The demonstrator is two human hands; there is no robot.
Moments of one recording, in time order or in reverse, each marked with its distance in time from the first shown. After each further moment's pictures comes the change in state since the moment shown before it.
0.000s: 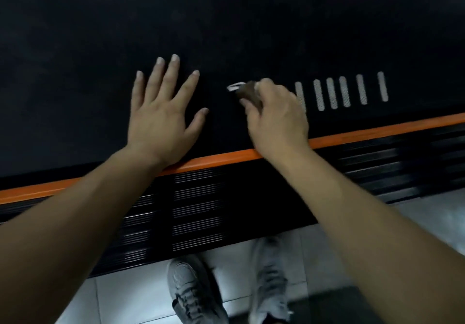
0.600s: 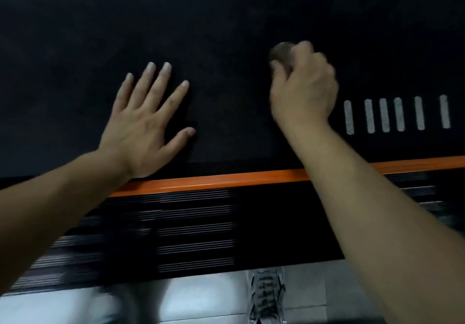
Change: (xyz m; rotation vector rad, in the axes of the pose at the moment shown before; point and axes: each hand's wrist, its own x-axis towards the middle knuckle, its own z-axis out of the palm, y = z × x) left_hand -0.023 -0.097 -0.019 0.147 -0.032 0.103; right_hand 0.074 -0.038 0.019 -0.064 0.130 0.119
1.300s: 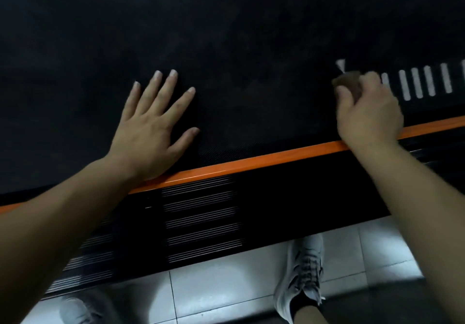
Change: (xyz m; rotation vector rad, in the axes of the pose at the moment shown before) left_hand -0.052 -0.085 -0.011 -0.119 -0.050 0.064; right_hand -0.079 0.005 -0.017 -0.155 -0.022 0.245
